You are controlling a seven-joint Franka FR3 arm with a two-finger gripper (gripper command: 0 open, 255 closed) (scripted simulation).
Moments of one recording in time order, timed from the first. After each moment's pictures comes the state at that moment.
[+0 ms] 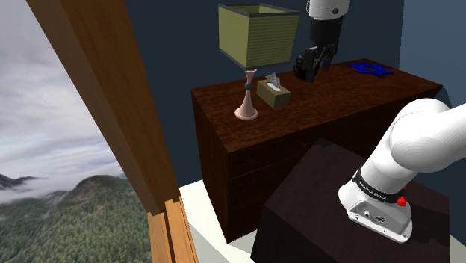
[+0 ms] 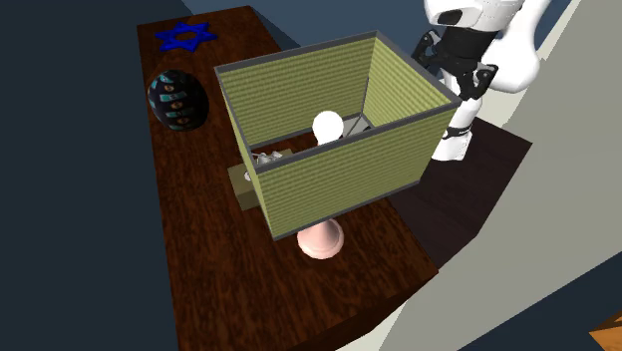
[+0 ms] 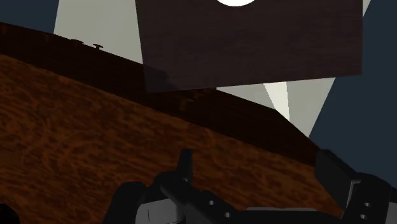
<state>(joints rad) 0.01 -0.76 0.04 -2.44 -0.08 1.56 0.13</state>
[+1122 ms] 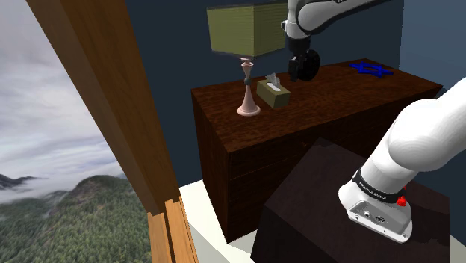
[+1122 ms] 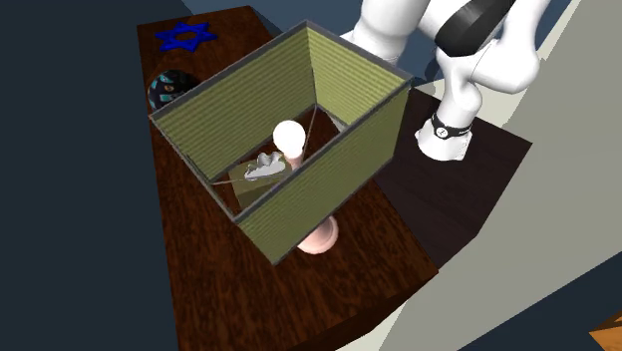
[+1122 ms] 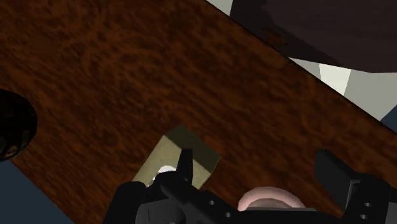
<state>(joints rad) -0.03 -0.37 -0.15 -2.37 -0.35 1.97 -0.25</state>
